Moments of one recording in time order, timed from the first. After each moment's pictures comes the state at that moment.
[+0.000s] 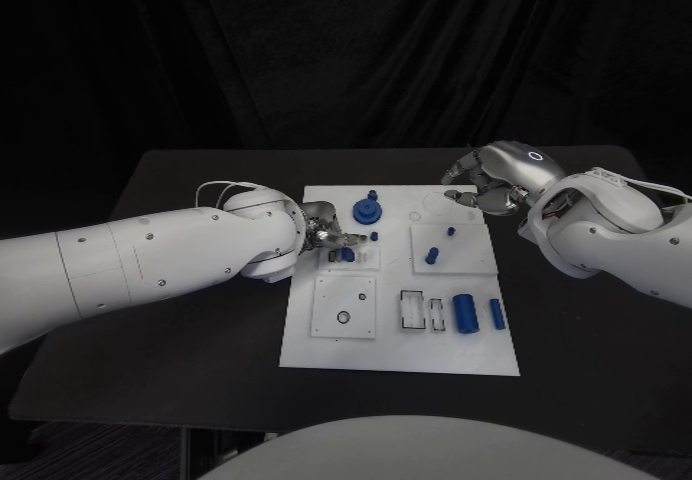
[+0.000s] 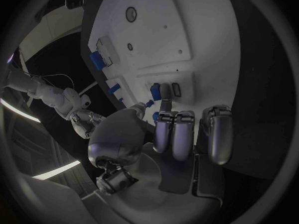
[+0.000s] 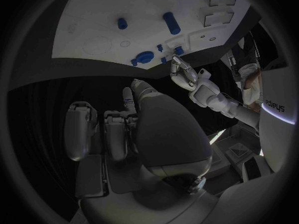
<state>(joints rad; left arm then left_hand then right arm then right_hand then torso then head) 1.31 -0.60 -0.21 1.45 -1.08 -0.04 -0.49 0.88 0.09 0.08 0.29 0.10 1.03 0.06 0.18 0.98 1.47 -0.01 1.57 1.31 1.47 -0.06 1.57 1.31 0.05 1.46 0.05 1.46 1.31 1.37 -0.98 -0.25 1.62 -1.52 -0.54 -0.11 1.50 -0.06 0.17 0.24 0.35 0.92 0.11 0.18 0.25 1.47 0.01 1.57 1.31 1.46 -0.05 1.57 1.31 0.04 1.47 0.06 1.39 1.31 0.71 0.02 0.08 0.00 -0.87</state>
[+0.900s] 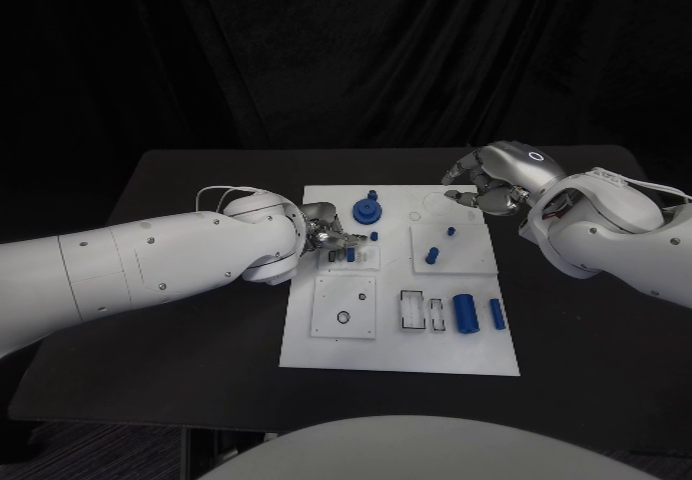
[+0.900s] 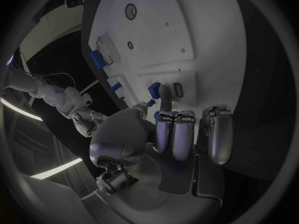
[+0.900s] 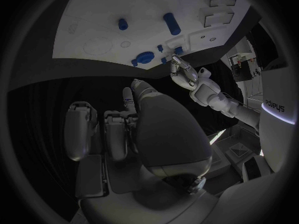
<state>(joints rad) 1.30 -0.60 -0.21 1.45 -1.08 -0.08 -0.46 0.94 0.12 0.04 0.28 0.13 1.01 0.04 0.26 1.12 1.47 -0.02 1.57 1.31 1.47 -0.06 1.57 1.31 0.05 1.46 0.05 1.46 1.31 1.37 -0.98 -0.25 1.62 -1.52 -0.54 -0.11 1.50 -0.06 0.17 0.24 0.35 0.92 0.11 0.18 0.24 1.47 0.01 1.57 1.31 1.46 -0.05 1.57 1.31 0.04 1.47 0.06 1.39 1.31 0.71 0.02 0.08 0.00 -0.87</state>
